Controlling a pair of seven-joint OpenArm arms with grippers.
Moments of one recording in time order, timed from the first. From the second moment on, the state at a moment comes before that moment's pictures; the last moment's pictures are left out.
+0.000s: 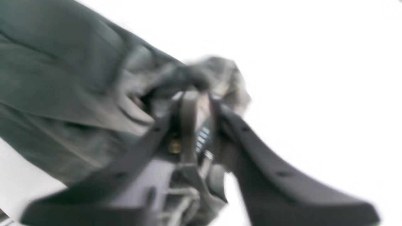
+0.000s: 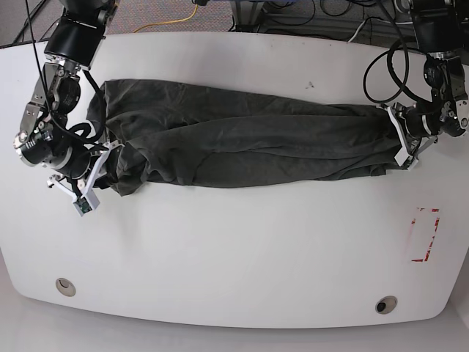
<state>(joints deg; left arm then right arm) 1.1 -27.3 -14.7 77.7 -32.7 -42.4 63.6 7.7 18.3 21.9 99.6 32.9 40.2 -76.7</state>
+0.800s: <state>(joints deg) 1.2 -27.3 -14.8 77.7 -32.7 -42.4 63.5 8.4 15.8 22.6 77.3 27.5 39.9 -63.2</state>
